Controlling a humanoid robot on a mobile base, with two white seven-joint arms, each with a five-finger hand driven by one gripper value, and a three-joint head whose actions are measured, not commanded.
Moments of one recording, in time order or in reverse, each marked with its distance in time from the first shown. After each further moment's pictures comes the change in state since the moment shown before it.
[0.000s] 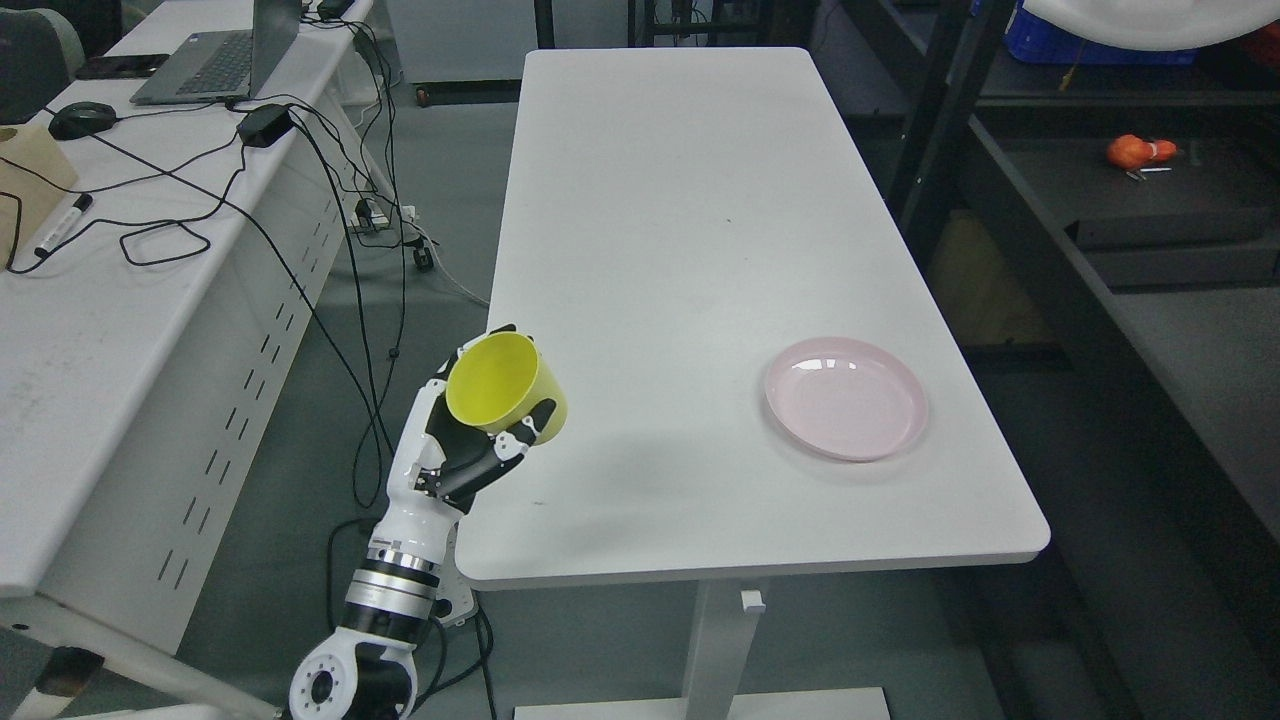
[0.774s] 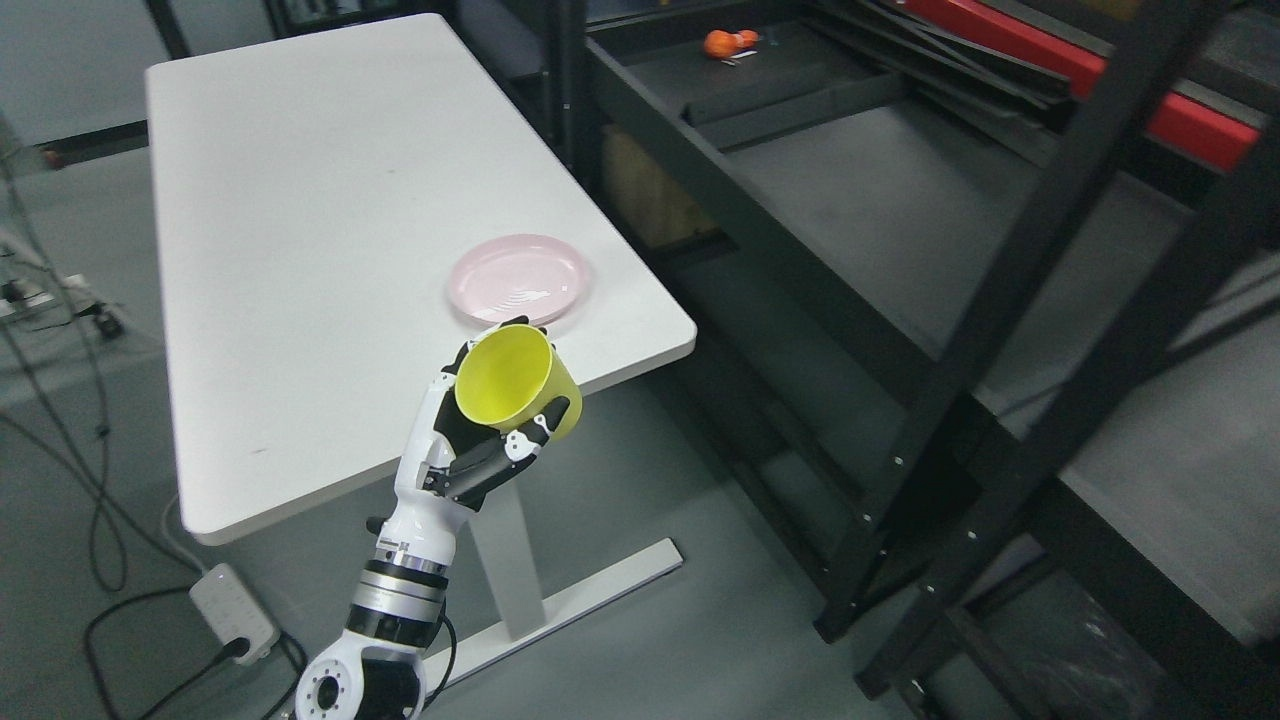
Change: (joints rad) left arm 0.008 0.000 -0.037 -0.038 0.002 -0.025 0.000; right arm 0.000 0.000 0.000 0.000 0.000 0.000 0.000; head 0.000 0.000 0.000
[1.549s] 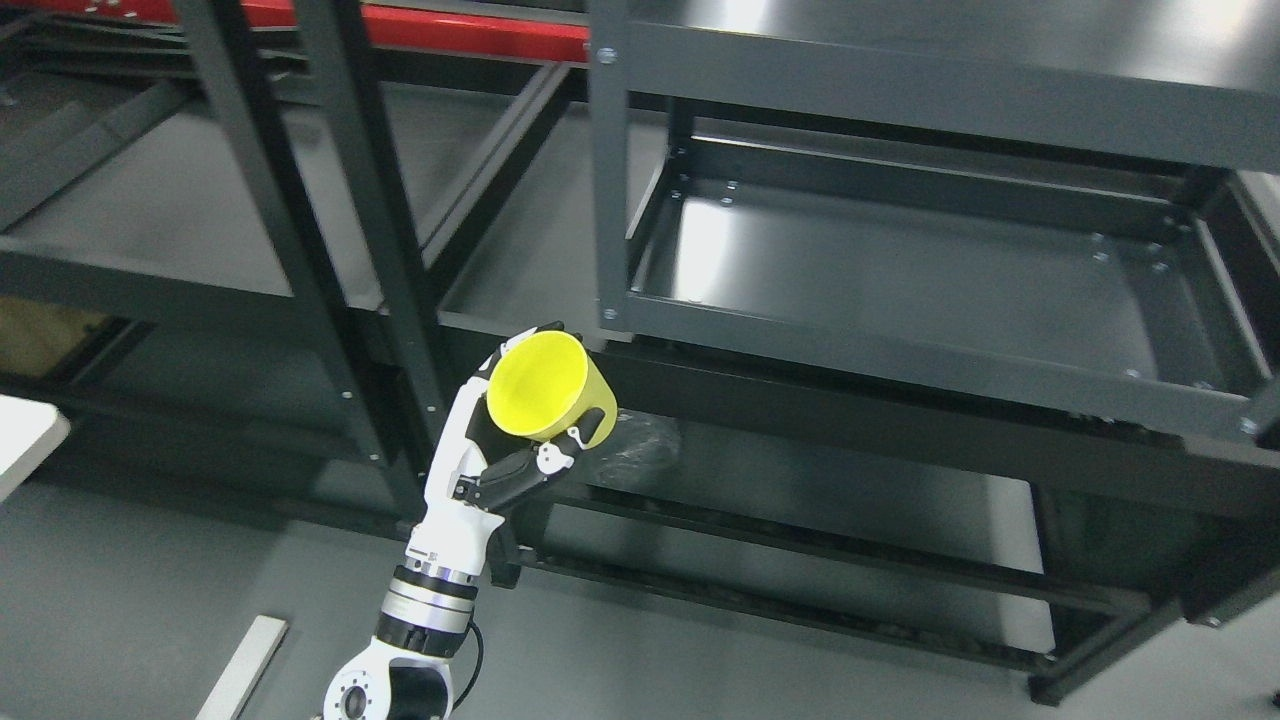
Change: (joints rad) left arm 0.001 0.000 -0.074 0.002 0.002 -0.053 0.001; right arm 0.000 0.000 0.000 0.000 0.000 0.000 0.000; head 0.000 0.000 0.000
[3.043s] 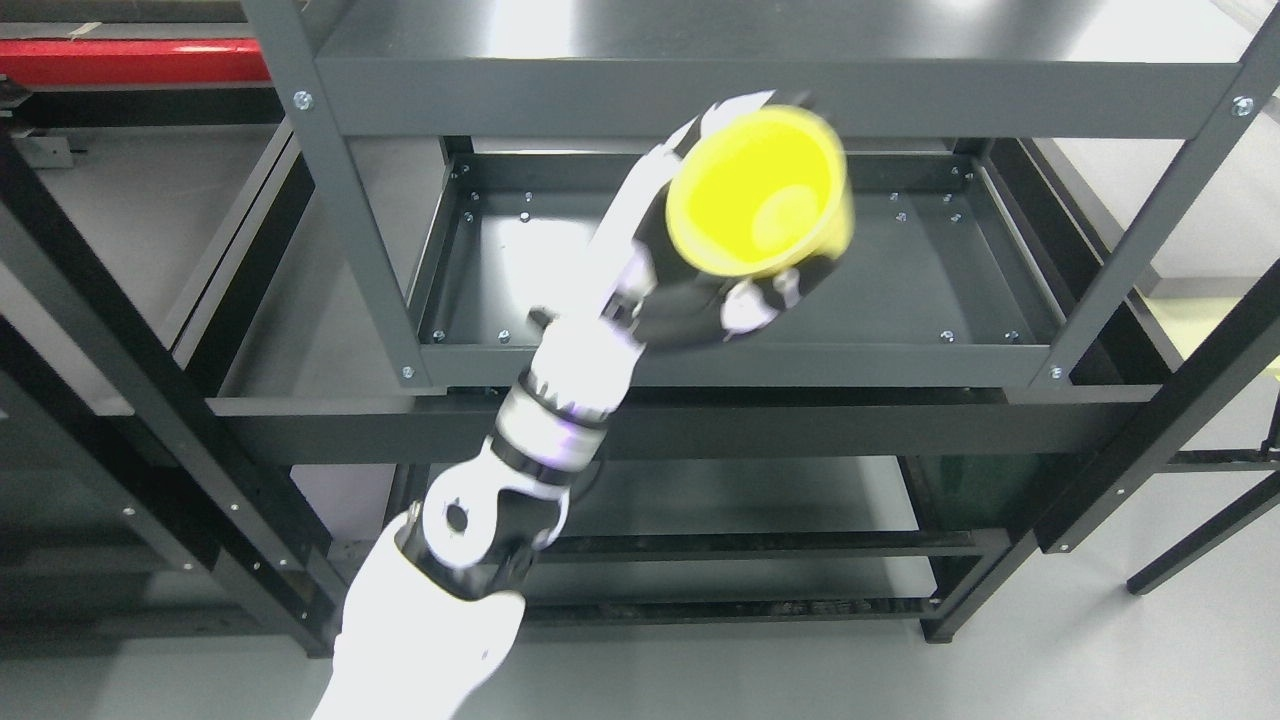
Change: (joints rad) left arm -0.544 0.000 -0.276 0.000 0.040 -0.015 -0.001; right arm 0.000 0.000 0.000 0.000 0.000 0.000 0.004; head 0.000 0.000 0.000
